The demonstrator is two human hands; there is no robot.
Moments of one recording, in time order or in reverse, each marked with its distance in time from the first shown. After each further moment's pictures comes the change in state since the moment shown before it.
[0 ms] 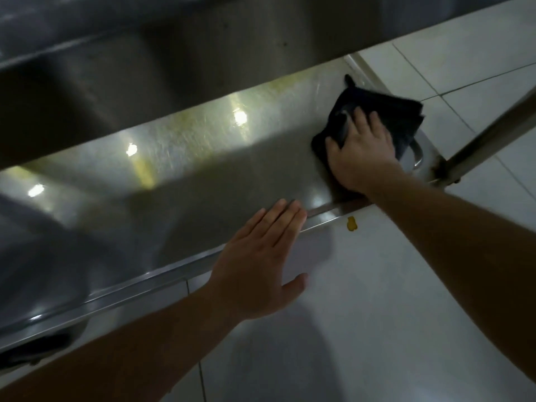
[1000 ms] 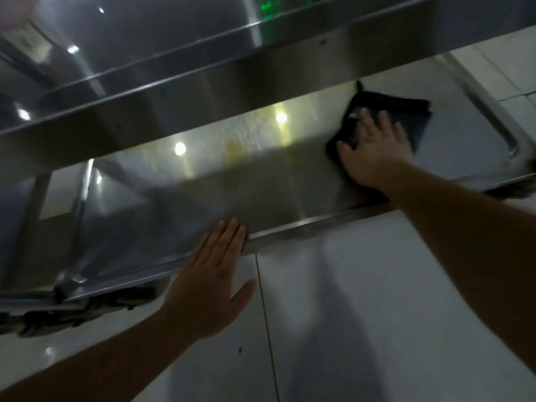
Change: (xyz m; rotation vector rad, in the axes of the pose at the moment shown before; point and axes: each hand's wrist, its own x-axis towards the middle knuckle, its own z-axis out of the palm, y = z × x) left_hand -0.185 -0.105 -0.037 0.074 -0.171 -0.347; right_hand -0.026 -0.111 0.024 -0.090 -0.072 -0.164
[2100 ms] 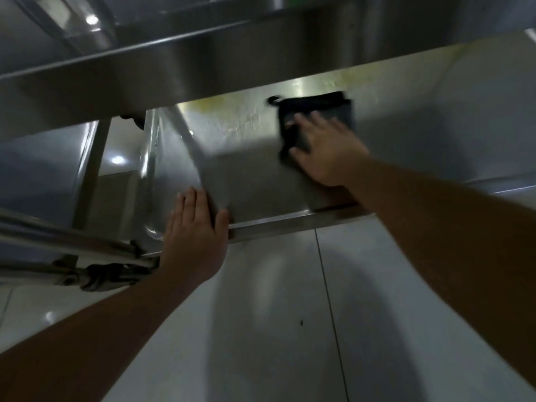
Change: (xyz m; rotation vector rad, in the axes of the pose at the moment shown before) left_hand -0.046 -0.136 -0.002 -0.286 0.054 -0.566; right_hand -0.027 -0.219 0.045 -0.050 -0.054 -0.426
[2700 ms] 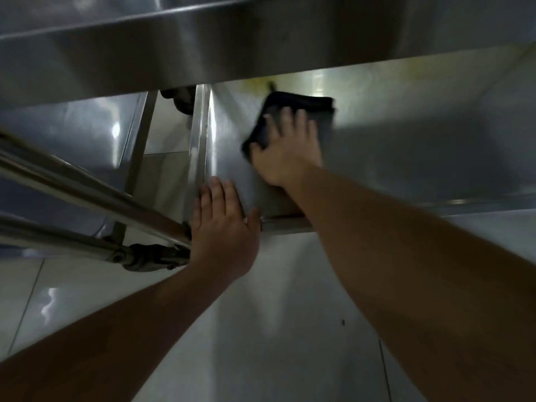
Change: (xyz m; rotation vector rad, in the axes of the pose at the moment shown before) left_hand -0.005 -0.052 0.007 0.125 0.096 -0.024; right_hand 0.055 -0.181 0.039 0.015 0.001 0.139
